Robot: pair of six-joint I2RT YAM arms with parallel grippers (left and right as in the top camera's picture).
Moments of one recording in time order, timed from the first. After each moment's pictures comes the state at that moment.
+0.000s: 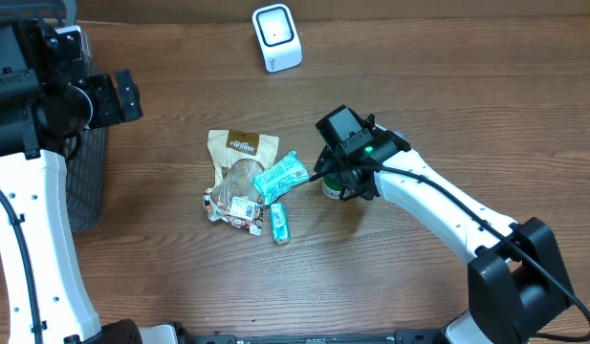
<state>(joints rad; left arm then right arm) 0.23 1.52 1.79 -1.18 0.12 -0.02 0.58 1.73 1.24 -0.78 0.13 1.06</state>
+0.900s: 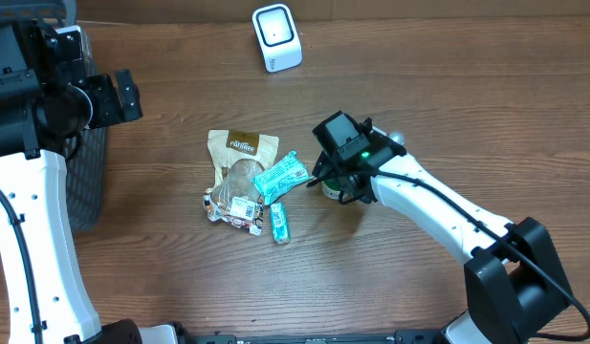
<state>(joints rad) 0.23 1.52 1.79 -1.18 0.12 -0.02 0.60 1.73 1.21 -0.75 0.15 1.06</state>
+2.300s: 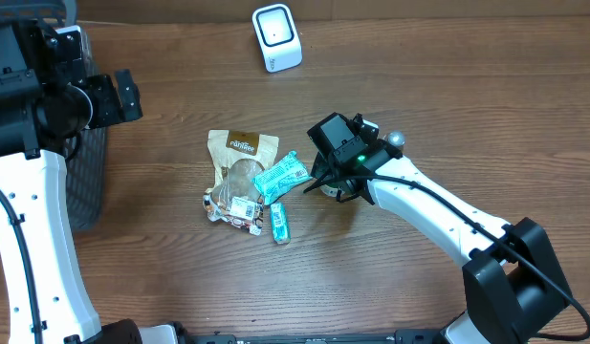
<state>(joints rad) 0.23 1.52 1.79 -1.18 0.12 -0.02 0.62 1.73 1.20 -0.69 0.21 0.96</state>
